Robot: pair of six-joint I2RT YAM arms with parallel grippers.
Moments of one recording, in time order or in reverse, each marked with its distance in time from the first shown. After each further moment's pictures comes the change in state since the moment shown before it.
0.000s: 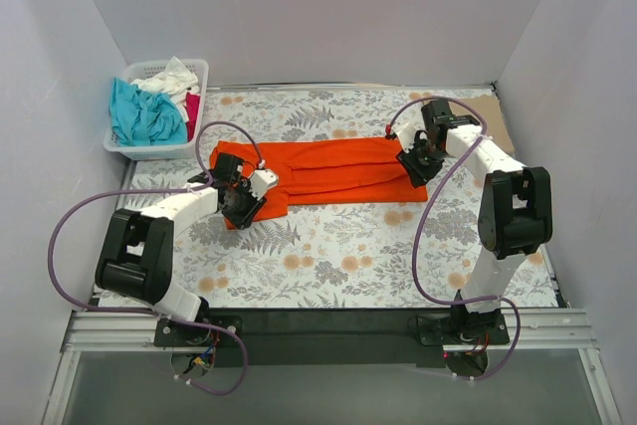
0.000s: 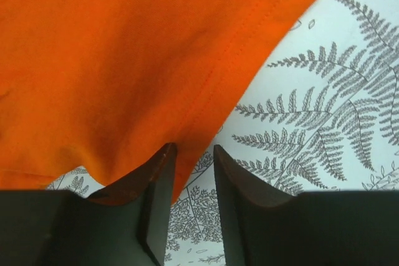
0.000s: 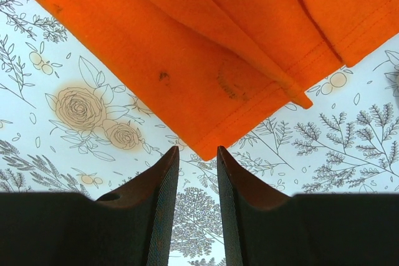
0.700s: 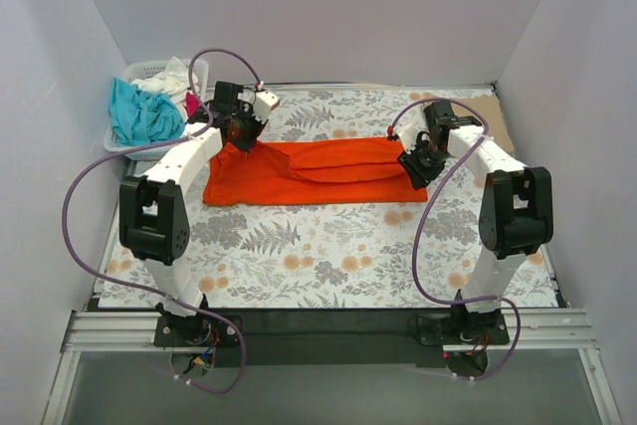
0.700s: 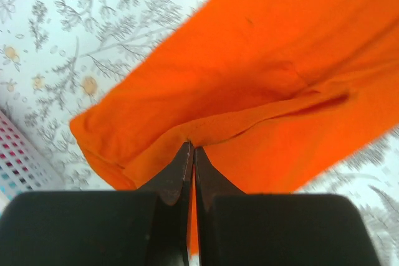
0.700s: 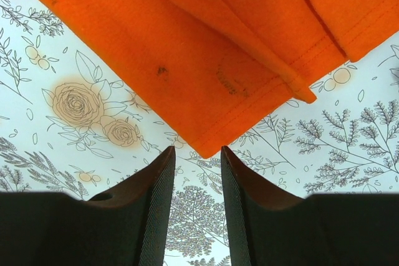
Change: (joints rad) left arm 0.031 0.223 0.624 -0.095 -0.040 -0.048; right arm -0.014 0.000 -0.016 -0.001 -0.011 -0.011
